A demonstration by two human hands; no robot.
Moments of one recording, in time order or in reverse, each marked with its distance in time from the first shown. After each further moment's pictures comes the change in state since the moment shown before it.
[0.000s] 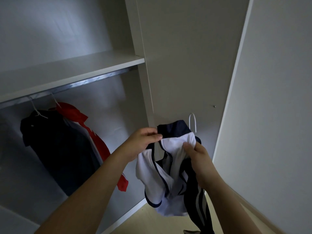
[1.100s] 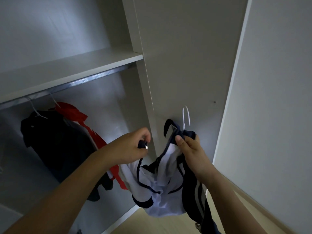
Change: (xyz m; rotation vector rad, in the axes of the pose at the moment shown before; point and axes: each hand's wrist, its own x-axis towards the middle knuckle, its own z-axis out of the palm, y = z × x) left_hand -0.048 0.028 -0.023 0.688 -0.136 0.008; right_hand 0.001 -0.011 0.008 -0.206 -0.045 -0.121
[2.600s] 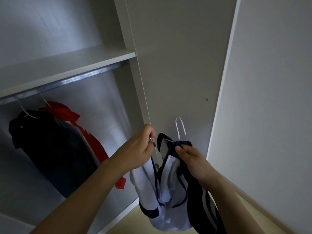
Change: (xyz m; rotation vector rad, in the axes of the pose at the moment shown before) left_hand 0.023 0.003 0.046 0.042 0.242 0.267; right_hand -0.014 0.019 -0.018 0.043 -0.135 0.072
